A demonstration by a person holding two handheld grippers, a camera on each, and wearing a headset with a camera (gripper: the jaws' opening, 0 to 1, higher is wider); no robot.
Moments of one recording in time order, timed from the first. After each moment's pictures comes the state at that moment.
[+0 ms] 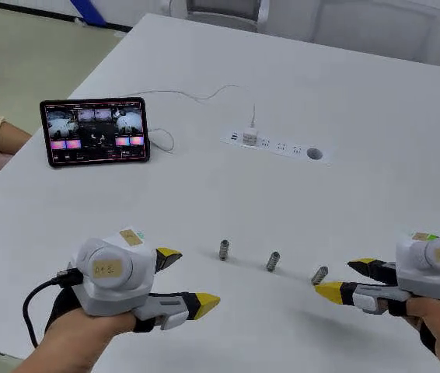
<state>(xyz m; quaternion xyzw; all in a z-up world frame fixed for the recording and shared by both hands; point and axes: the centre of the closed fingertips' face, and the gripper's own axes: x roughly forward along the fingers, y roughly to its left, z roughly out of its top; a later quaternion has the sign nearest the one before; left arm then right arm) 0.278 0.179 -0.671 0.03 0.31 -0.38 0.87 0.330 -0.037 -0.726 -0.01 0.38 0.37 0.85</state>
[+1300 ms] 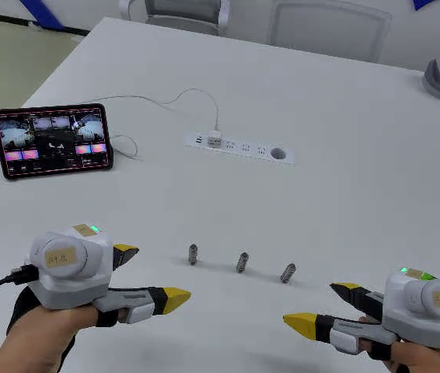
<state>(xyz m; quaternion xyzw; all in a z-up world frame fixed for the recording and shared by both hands) 0.296 0.189 -0.675 -0.01 0.33 -0.36 0.87 0.271 -0.030 -0.704 0.06 0.35 0.34 0.87</state>
